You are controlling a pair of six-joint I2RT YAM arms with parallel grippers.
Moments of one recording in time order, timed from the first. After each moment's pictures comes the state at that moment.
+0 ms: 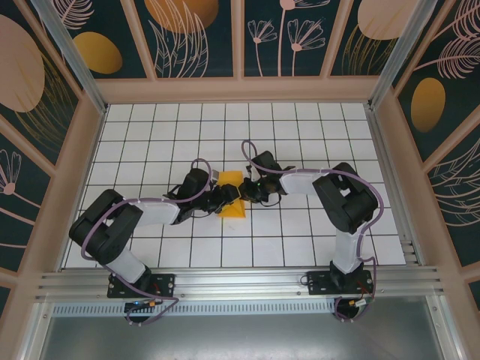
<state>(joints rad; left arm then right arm) -0.63 1.62 0.59 0.39 0.46 -1.17 0.65 1.89 1.00 -0.14 -0.50 0.73</state>
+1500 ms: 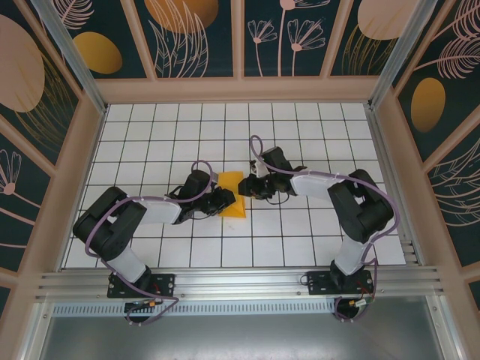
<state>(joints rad) -0.63 1.65 0.59 0.35 0.43 -1.13 0.61 1.77 0.94 -0.10 -0.61 0.66</state>
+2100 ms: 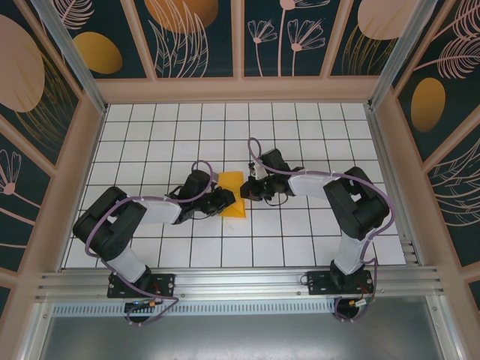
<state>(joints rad) -0.63 1.65 0.59 0.35 0.43 -1.12 0.61 1.80 0.94 -0.09 -0.60 0.65</state>
